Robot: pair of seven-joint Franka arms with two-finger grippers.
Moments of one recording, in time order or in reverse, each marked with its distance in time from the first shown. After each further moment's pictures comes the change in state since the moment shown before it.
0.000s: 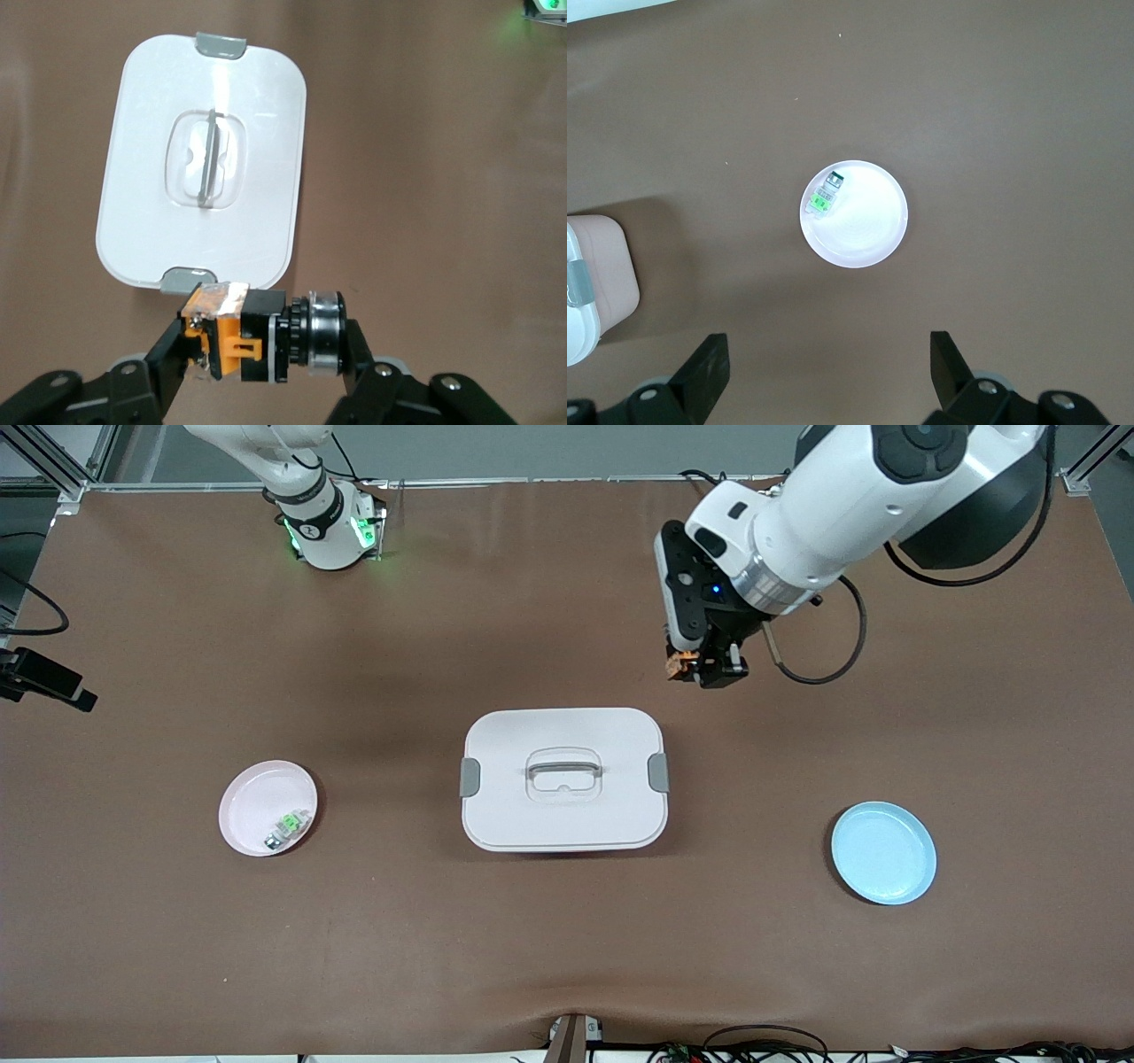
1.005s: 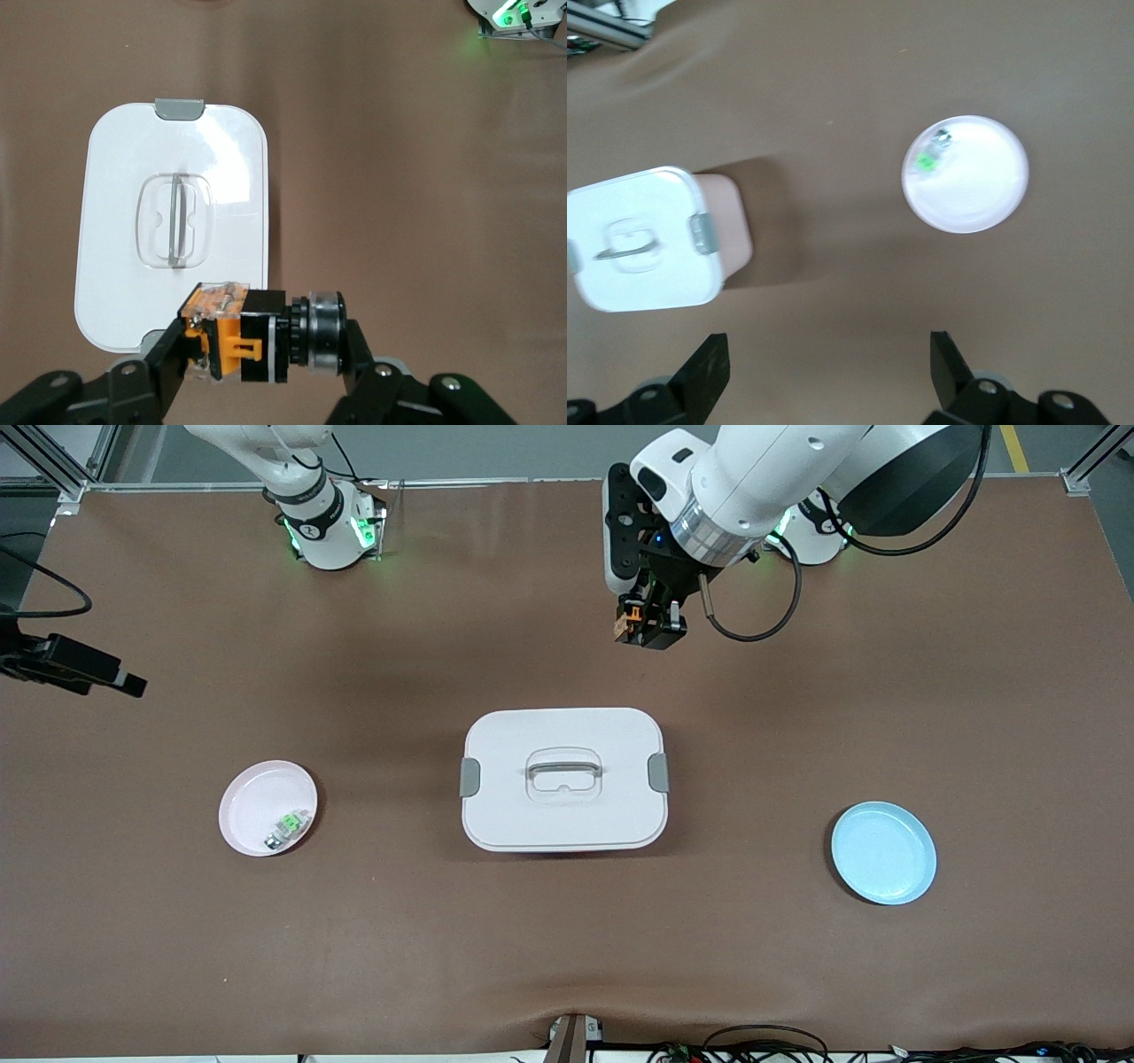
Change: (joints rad) left arm -0.024 0.000 -0.073 0.006 -0.003 0.034 0.006; right arm -0.002 0.001 0.002 -0.019 0.302 -0.068 0.007
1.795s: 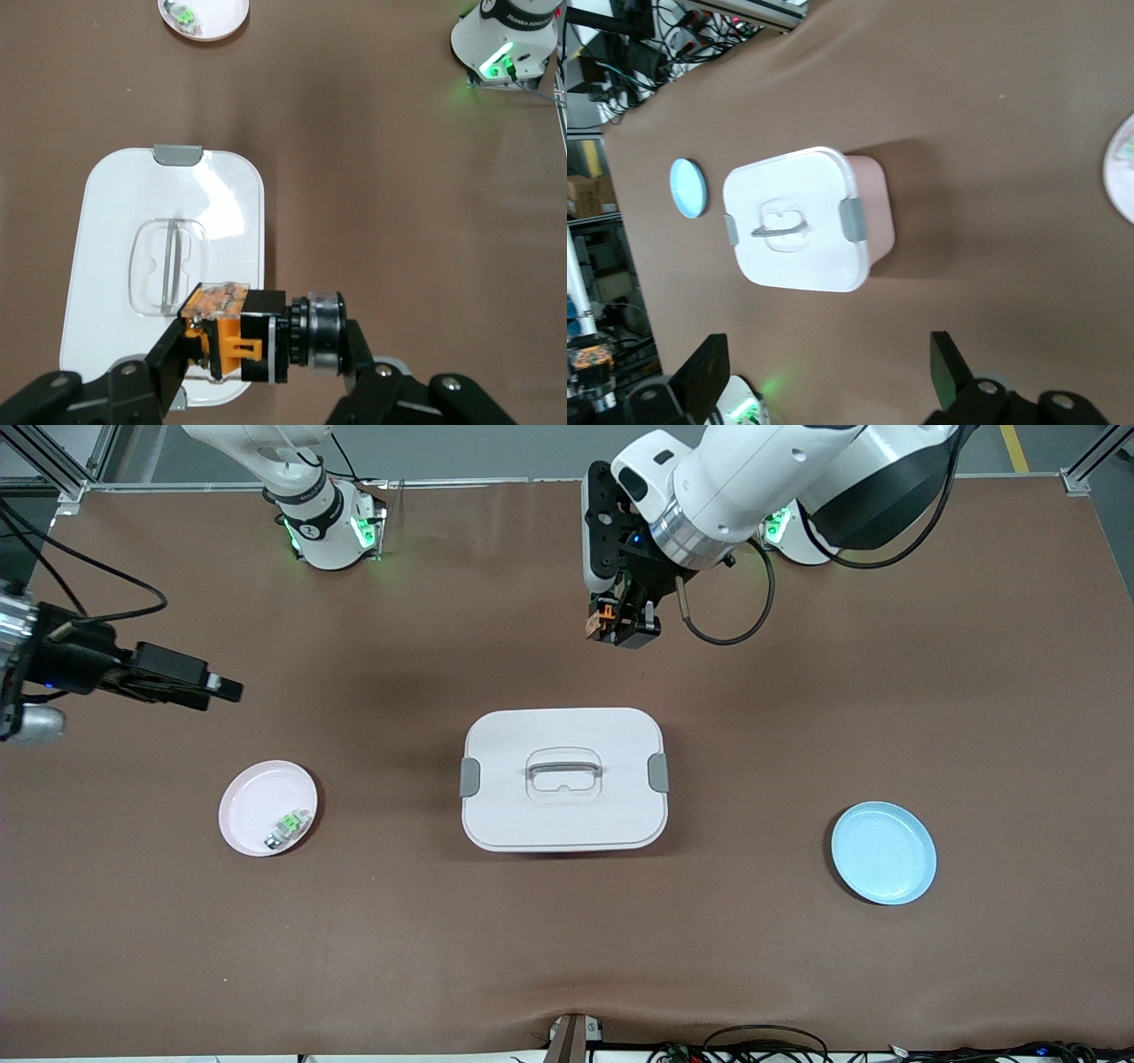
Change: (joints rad) left arm -0.028 0.044 -0.003 -0.001 -0.045 0.097 -0.020; right arm 0.094 -0.007 0.017 -0.130 0.302 0.155 0.007
